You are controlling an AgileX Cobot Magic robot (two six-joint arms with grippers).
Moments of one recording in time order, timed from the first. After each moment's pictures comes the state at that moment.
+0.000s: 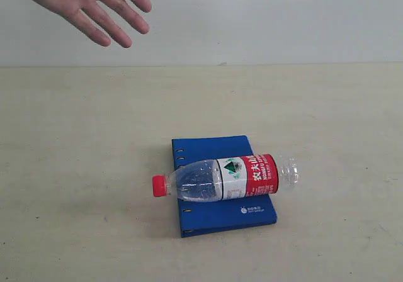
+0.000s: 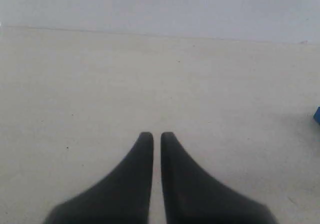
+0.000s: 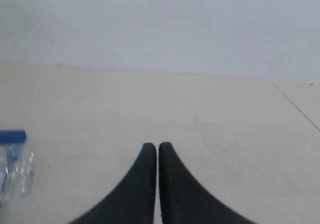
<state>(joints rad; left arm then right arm) -0.04 0.00 0.00 -0.18 0.36 0.13 -0.18 0.00 0.00 0.09 0.21 -0.17</state>
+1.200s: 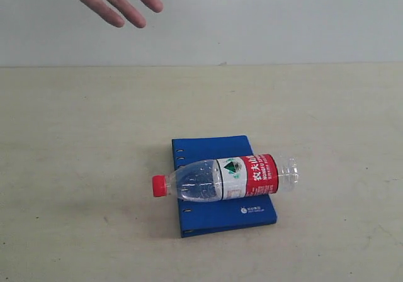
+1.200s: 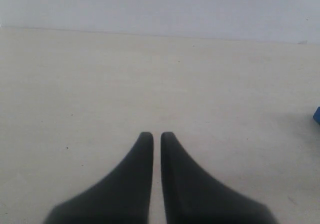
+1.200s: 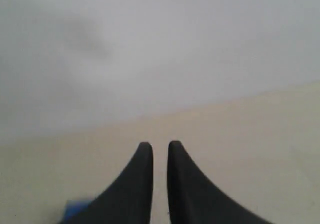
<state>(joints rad) -0.04 0.00 0.00 -0.18 0.36 0.13 -0.05 0.54 -0.59 0.26 0.33 0.05</state>
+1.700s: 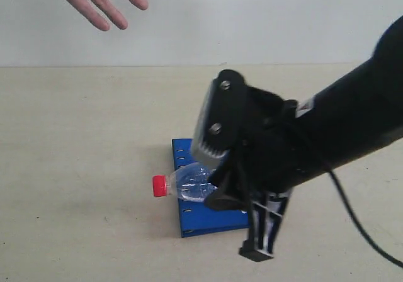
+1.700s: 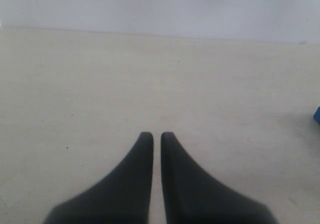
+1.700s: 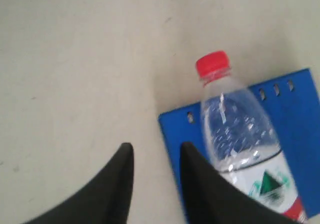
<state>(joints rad) -0.04 0.00 0.00 -0.18 0.36 0.13 0.57 1.40 -0.84 0.60 0.58 -1.19</state>
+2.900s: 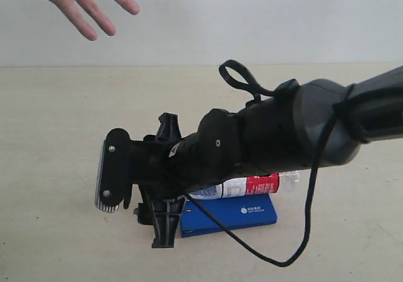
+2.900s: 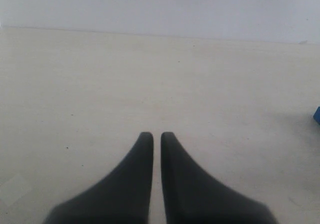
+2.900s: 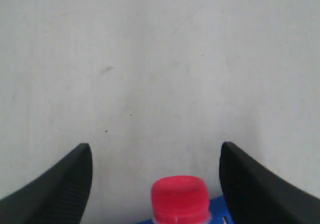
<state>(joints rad) -0.04 0.00 0.00 -0.18 0.36 0.13 0.77 1.88 -1.04 0.61 0.10 -1.40</state>
